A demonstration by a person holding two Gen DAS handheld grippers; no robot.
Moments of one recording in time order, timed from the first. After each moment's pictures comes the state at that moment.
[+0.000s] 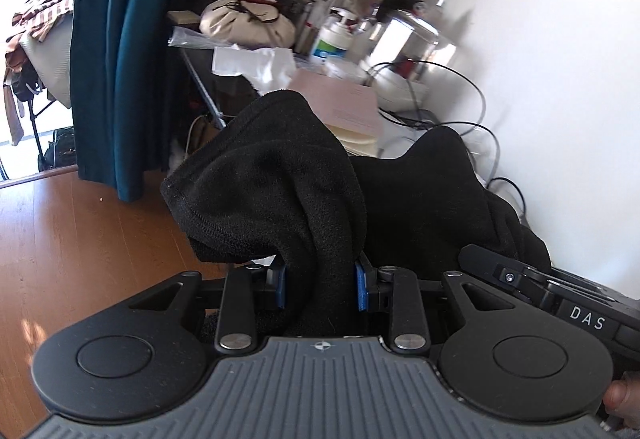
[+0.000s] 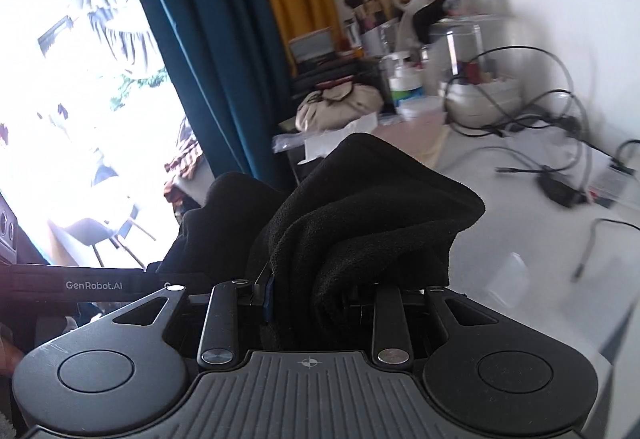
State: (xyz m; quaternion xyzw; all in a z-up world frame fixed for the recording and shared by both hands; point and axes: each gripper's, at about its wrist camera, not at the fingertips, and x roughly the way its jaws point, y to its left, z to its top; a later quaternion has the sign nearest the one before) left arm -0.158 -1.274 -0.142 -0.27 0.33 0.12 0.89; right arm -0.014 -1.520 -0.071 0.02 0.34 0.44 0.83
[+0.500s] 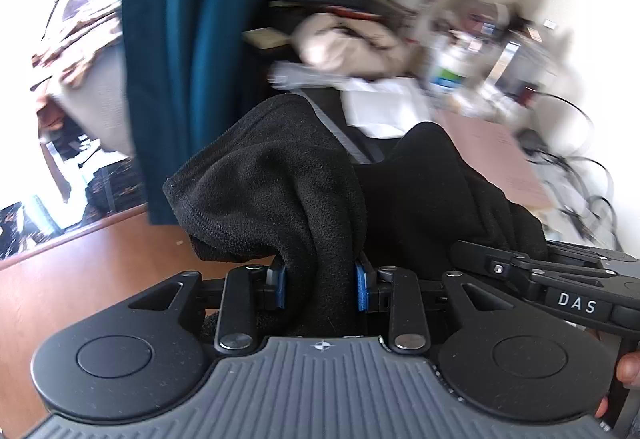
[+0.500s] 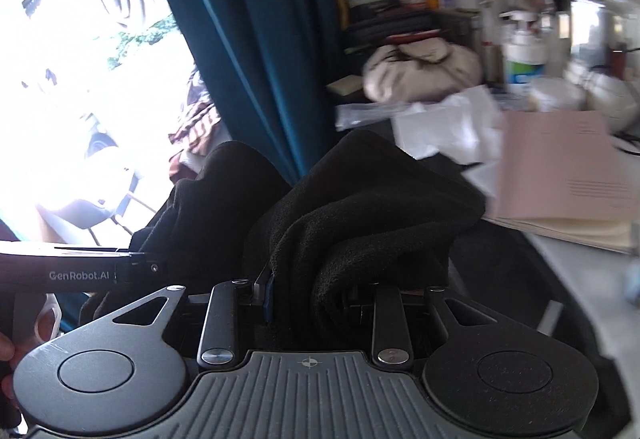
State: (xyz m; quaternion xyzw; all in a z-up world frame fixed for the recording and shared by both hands) left arm -0.141 -0.989 -0.150 -0.22 0.40 0.16 0.88; right arm 0.026 -1.188 -0.104 -0.01 0.40 0.45 0.80
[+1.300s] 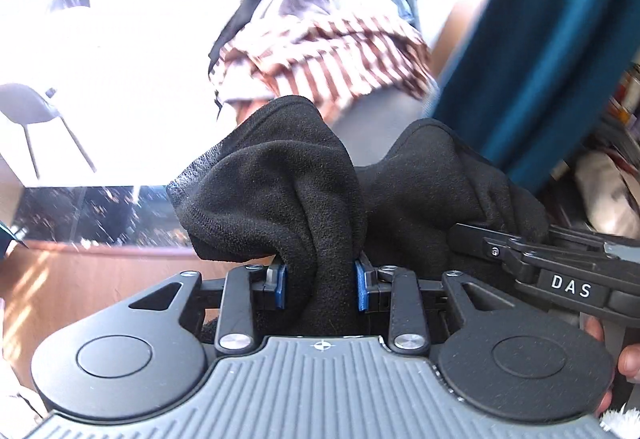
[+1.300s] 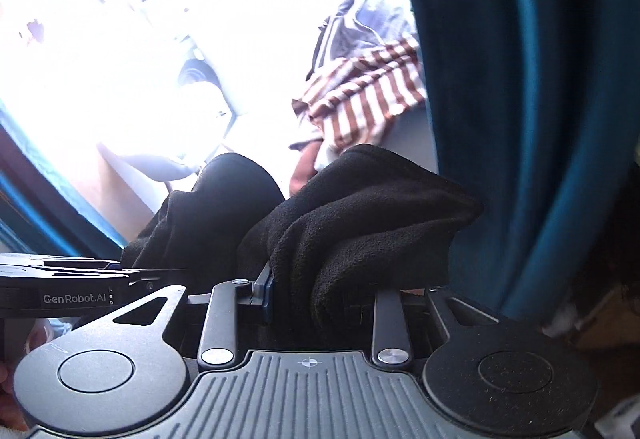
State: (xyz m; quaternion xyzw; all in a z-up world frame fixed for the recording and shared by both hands) left arm -0.174 -0.580 -0.171 -0.28 0.37 0.37 0.80; right arm 0.070 -0.664 -0.142 -0.10 0.42 0.60 0.67
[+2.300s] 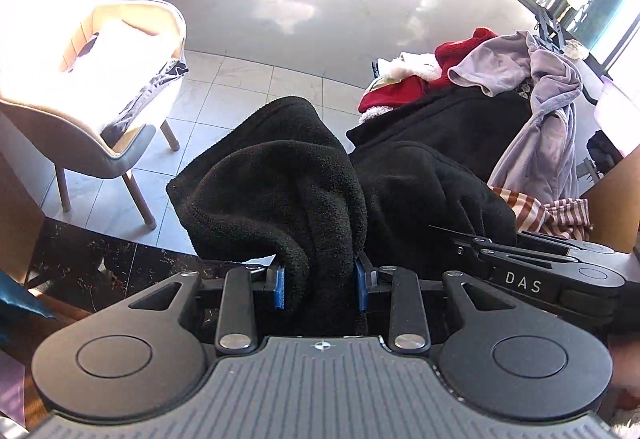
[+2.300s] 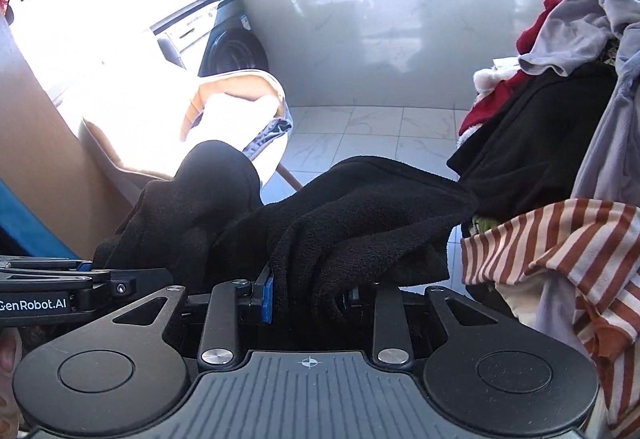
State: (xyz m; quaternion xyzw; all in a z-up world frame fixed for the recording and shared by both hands) left arm -0.377 -0.064 -0.198 -0.36 0.33 0.39 0.78; right arm -0.102 -0.094 -0.160 -0.17 0.40 0.62 0.65
